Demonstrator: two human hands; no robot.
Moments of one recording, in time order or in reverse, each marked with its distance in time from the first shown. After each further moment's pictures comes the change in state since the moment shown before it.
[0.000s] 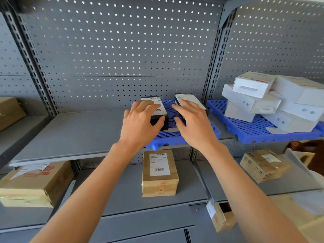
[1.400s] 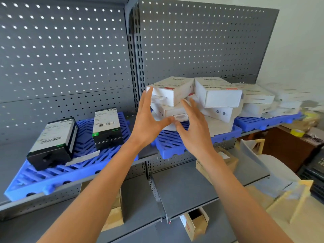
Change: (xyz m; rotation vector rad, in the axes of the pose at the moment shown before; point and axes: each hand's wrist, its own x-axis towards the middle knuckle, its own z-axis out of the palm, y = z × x) left_hand 0.090 0.222 0.167 -0.762 -0.230 -0.032; right_hand -0.058 0.231 -0.092 0.119 0.263 0.333
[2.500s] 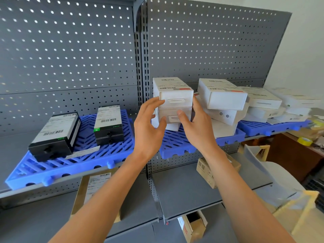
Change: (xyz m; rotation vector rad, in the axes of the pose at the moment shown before) left_hand -0.029 -0.001 0.017 -0.005 0.320 0.254; right_hand 0.017 -0.005 -0.009 0.227 0.011 0.052
